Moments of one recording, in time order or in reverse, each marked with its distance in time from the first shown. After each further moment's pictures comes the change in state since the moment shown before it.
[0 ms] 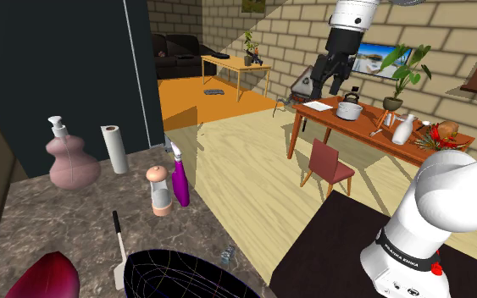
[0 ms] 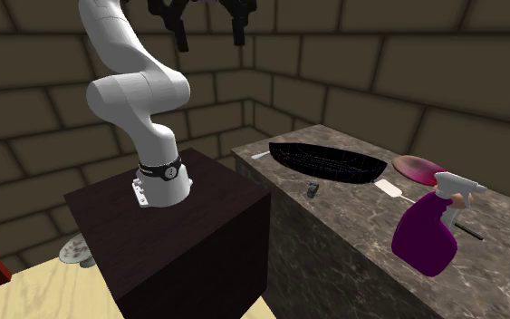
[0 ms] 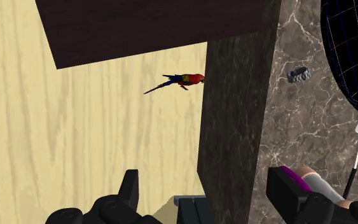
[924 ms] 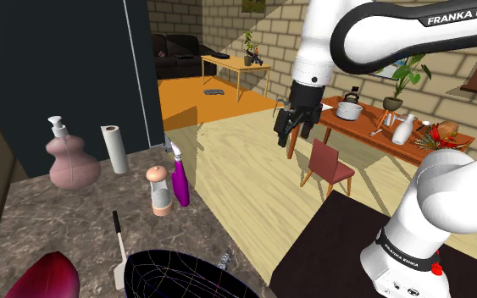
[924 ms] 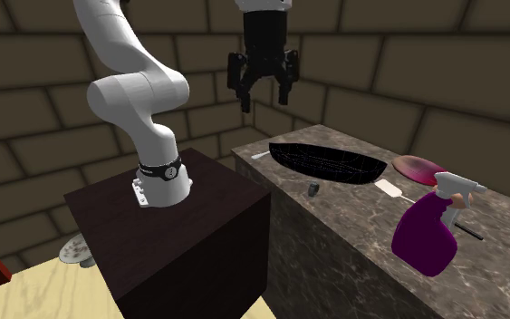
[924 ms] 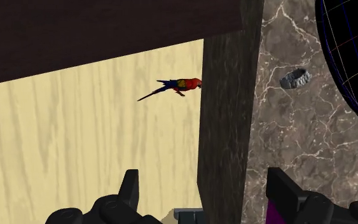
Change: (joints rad) arm 0.062 0.059 0.238 -0.233 0.096 0.284 0.241
